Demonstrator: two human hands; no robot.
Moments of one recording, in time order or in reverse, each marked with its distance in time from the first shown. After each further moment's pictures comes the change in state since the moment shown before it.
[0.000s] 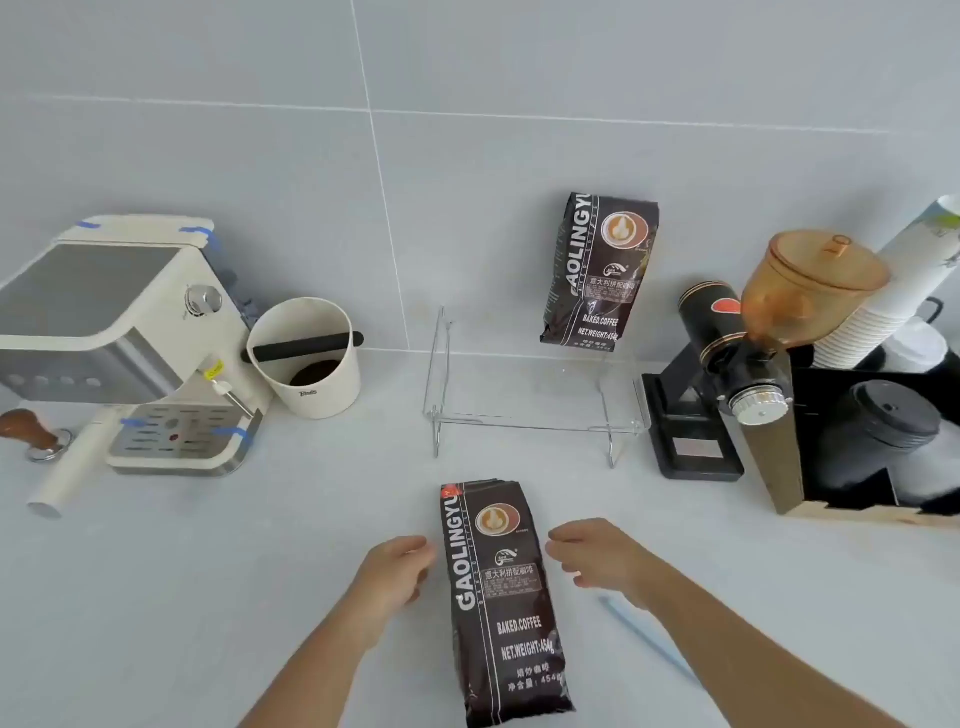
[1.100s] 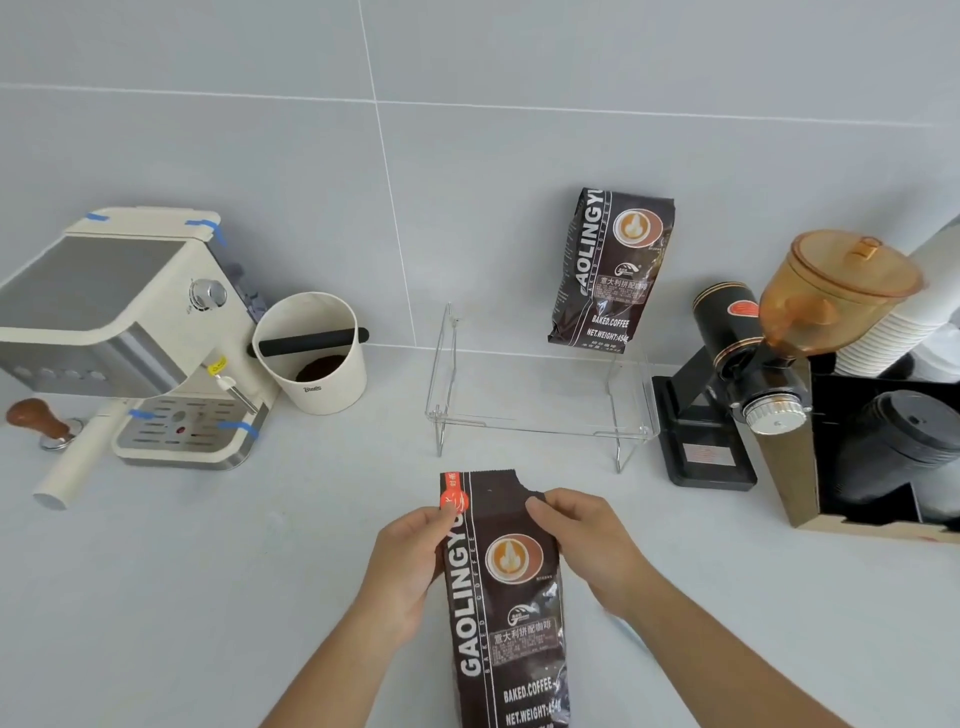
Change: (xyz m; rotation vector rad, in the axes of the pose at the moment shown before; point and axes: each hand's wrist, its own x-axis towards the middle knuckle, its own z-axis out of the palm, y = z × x) left_hand -0.039 0.047 0.031 -0.401 -0.004 0.174; right_hand -0.022 -0.037 0.015 0.405 0.064 -0.281
